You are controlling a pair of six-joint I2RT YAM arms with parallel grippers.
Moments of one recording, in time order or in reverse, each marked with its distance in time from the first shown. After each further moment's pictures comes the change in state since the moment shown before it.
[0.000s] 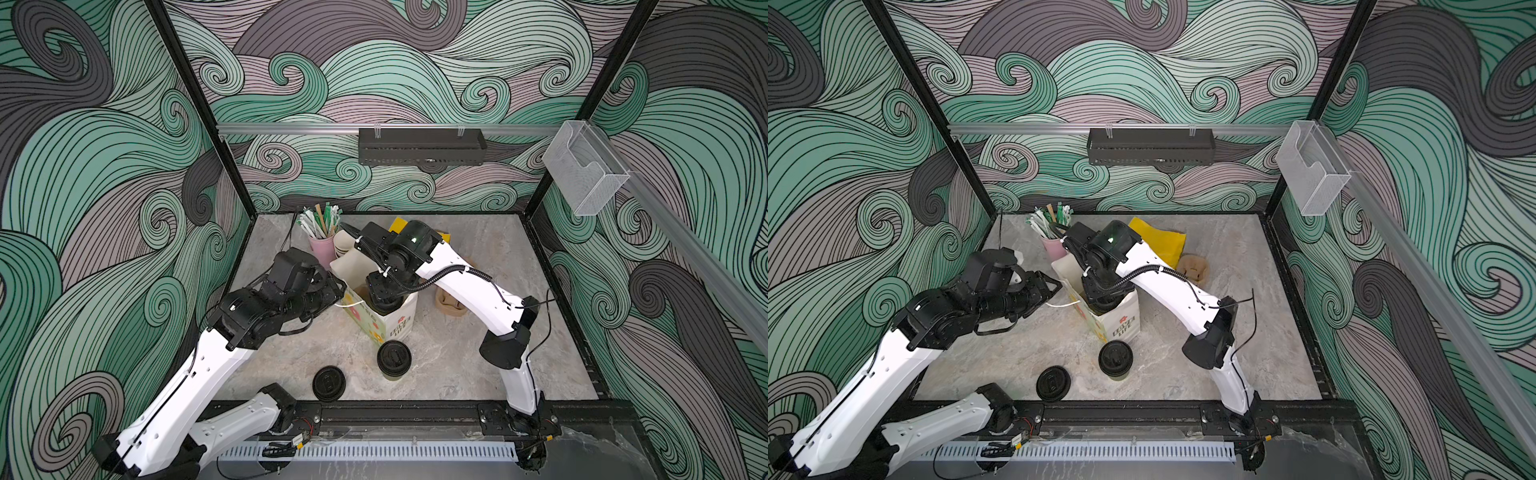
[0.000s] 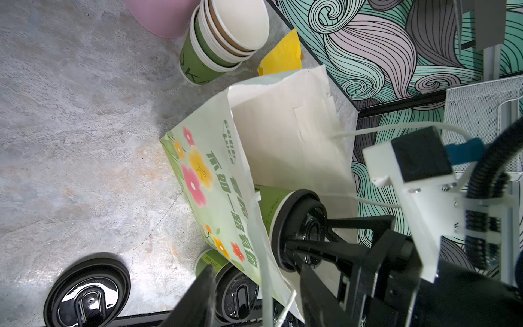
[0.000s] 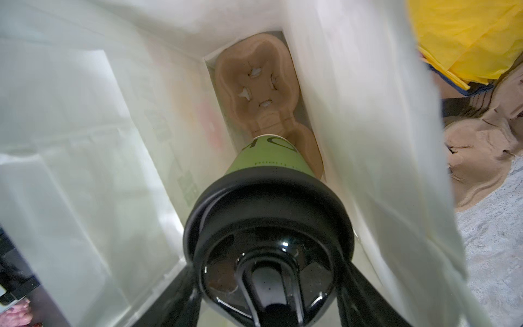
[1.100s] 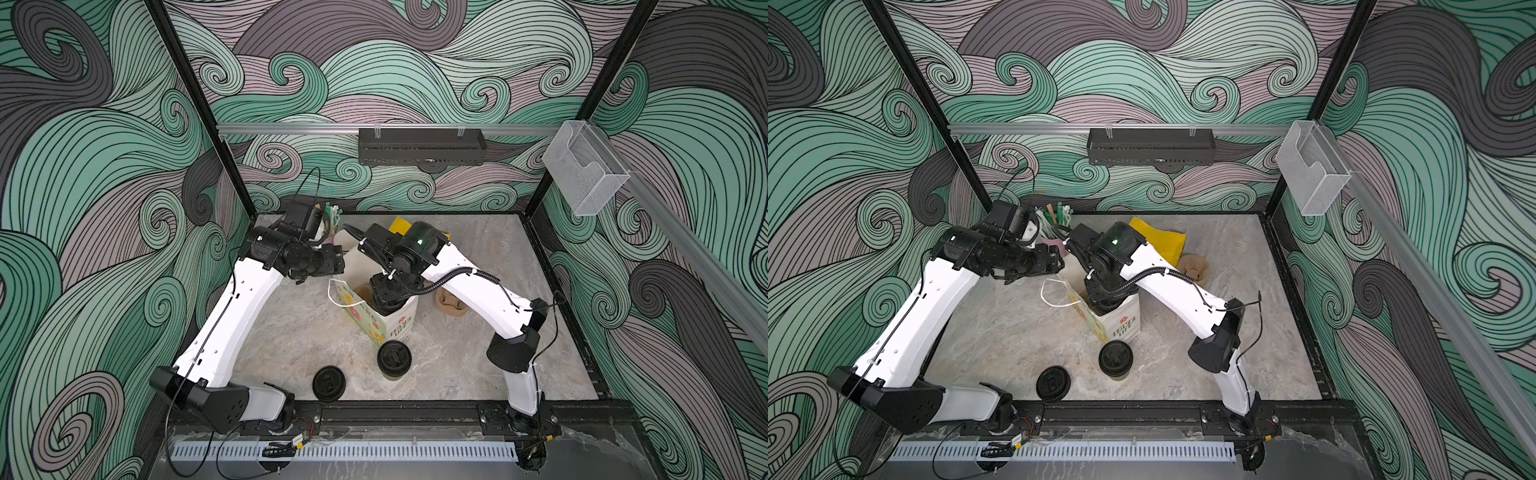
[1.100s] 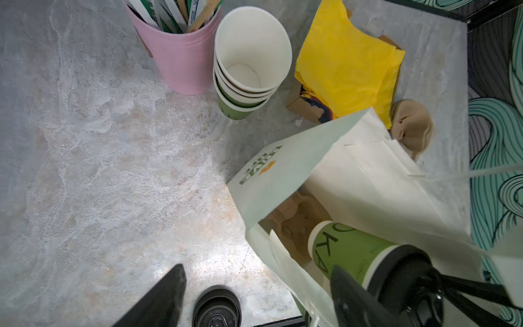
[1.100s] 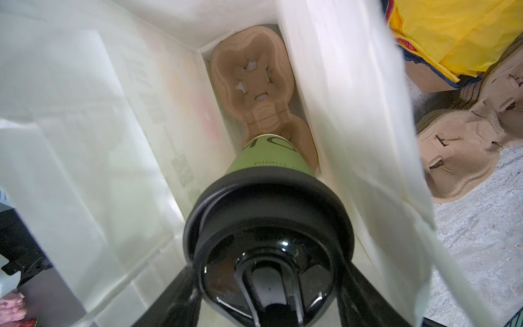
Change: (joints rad) left arm 0.262 0.414 0.347 -0.213 0.071 0.658; right arm 0.005 -0.045 -0.049 0.000 0.010 -0.001
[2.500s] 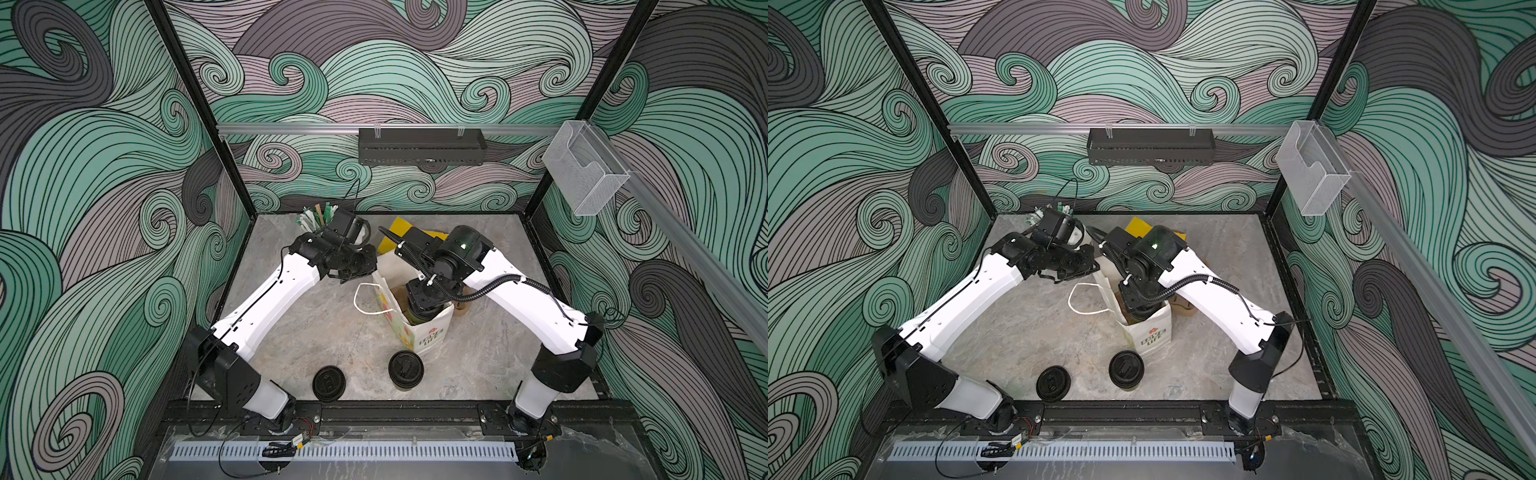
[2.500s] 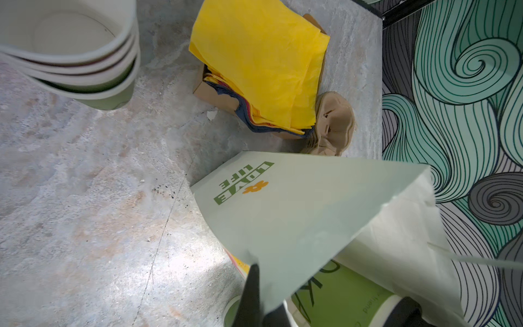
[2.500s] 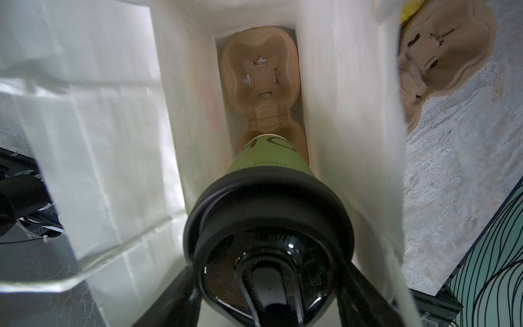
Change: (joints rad) left arm -0.206 0.134 -0.134 0.377 0.171 -0.271; right arm -0.071 -0.304 -0.361 0.000 0.051 -0.058
